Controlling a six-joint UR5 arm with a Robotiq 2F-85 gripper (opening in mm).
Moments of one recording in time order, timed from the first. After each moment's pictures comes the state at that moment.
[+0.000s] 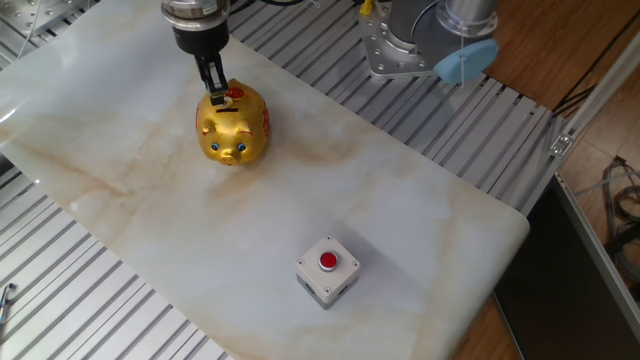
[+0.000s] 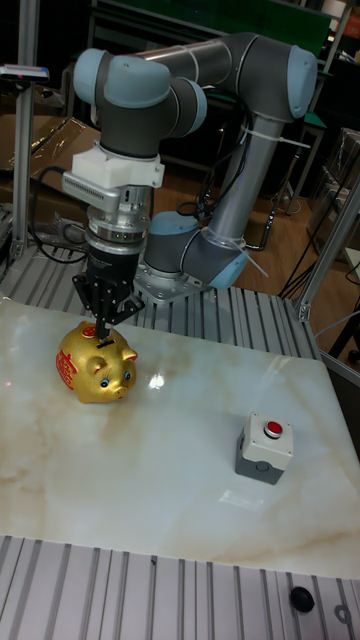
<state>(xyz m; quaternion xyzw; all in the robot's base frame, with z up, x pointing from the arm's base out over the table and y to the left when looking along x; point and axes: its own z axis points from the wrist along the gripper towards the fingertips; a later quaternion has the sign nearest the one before) 0.481 -0.109 0.138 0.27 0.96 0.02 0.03</state>
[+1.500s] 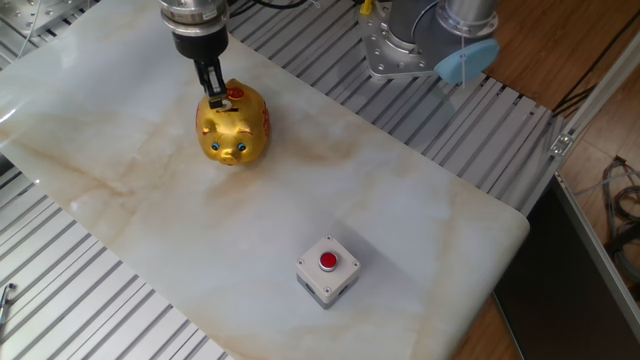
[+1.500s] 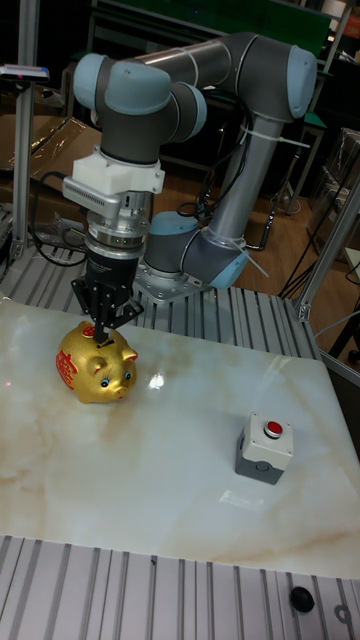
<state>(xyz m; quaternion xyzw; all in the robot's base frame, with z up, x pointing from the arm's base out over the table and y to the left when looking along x) 0.483 -0.110 0.132 0.27 0.96 0.02 0.02</state>
